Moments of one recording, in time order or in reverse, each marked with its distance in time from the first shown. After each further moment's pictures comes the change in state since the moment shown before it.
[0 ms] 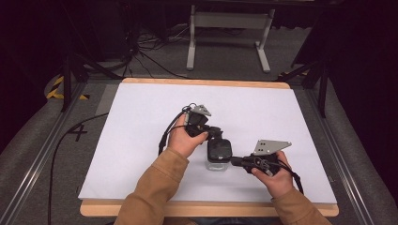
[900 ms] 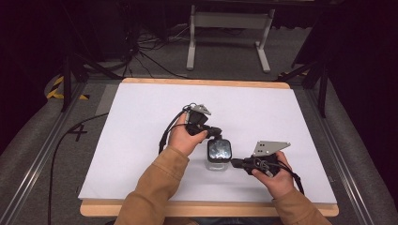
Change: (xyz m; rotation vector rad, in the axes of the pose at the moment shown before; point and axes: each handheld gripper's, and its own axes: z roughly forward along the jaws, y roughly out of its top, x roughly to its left) left arm 0.011 -0.002 0.010 0.028 -0.012 -0.024; right arm 0.000 -0.004 0.000 0.040 0.002 0.004
